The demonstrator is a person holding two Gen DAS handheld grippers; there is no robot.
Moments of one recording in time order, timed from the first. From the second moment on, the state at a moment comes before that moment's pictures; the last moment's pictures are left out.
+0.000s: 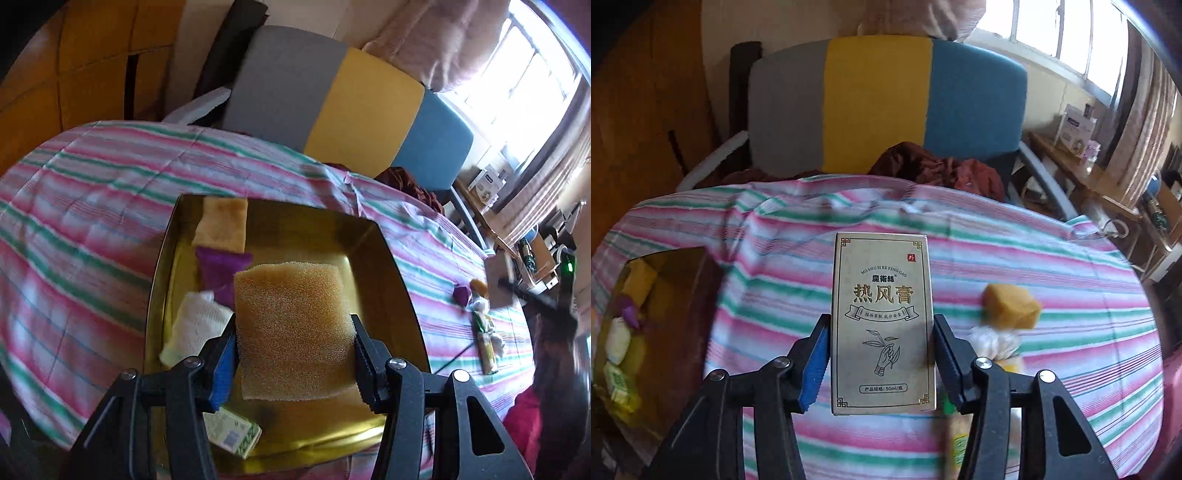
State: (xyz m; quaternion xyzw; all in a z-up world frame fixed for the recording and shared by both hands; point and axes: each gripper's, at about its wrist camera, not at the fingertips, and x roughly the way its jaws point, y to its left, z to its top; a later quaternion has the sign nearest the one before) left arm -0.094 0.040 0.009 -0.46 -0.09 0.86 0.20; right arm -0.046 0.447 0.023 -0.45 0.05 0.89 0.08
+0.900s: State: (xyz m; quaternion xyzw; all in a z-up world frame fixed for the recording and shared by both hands) left arm -0.225 0.123 -0.063 -0.52 0.01 0.84 0.13; right arm -0.040 0.402 -0.048 -0.50 0.06 0.87 0.03
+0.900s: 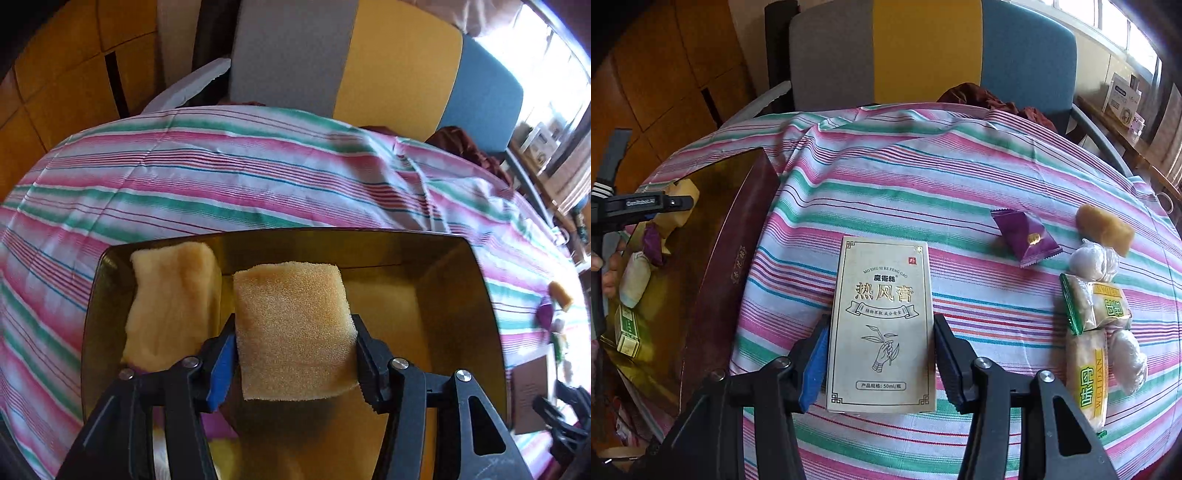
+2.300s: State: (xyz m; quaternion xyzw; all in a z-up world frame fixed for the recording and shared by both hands) left arm -0.034 0.053 -0.005 -0.39 0.04 0.91 0.12; right arm -0.035 0.378 -0.026 -0.49 0.05 0.87 0.05
